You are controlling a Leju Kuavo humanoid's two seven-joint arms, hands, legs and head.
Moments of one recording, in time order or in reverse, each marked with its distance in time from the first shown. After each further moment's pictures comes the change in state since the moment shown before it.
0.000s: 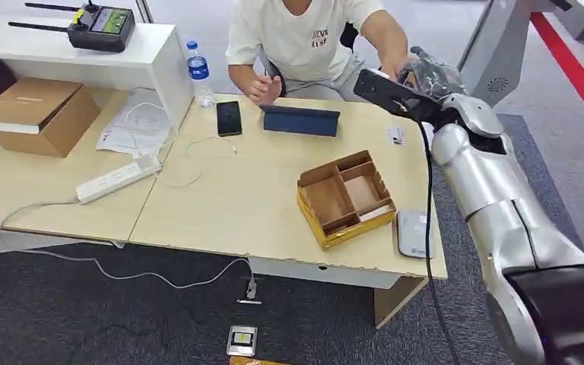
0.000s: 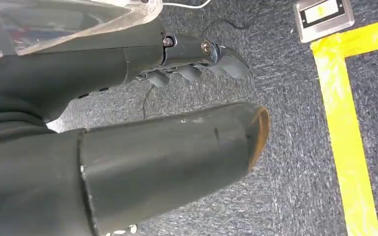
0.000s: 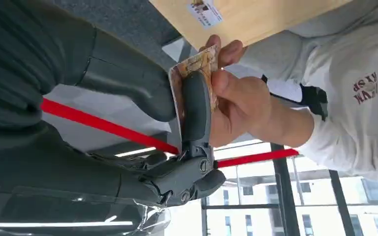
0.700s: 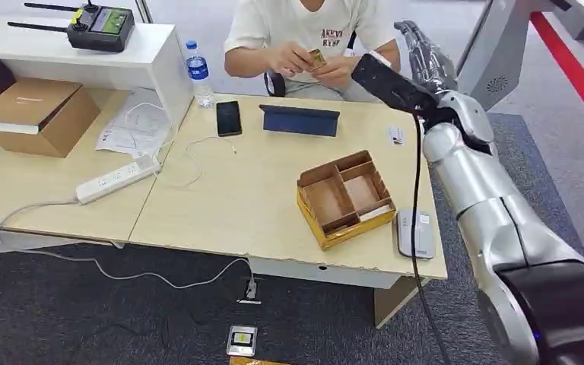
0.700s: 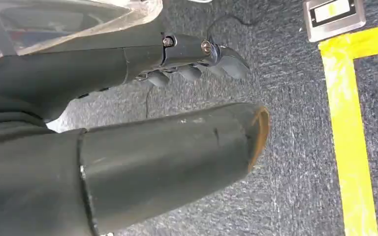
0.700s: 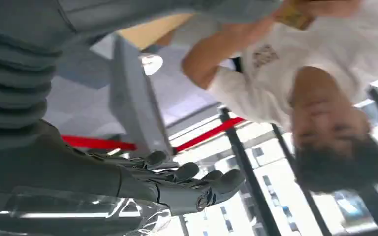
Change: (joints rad) left arm 0.010 0.005 -0.001 0.000 0.060 0.014 0.026; right arm -0.017 0.038 -0.023 0.063 -0.236 -0.254 -0.242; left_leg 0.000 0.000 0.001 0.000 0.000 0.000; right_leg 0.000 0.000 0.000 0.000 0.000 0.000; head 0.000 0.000
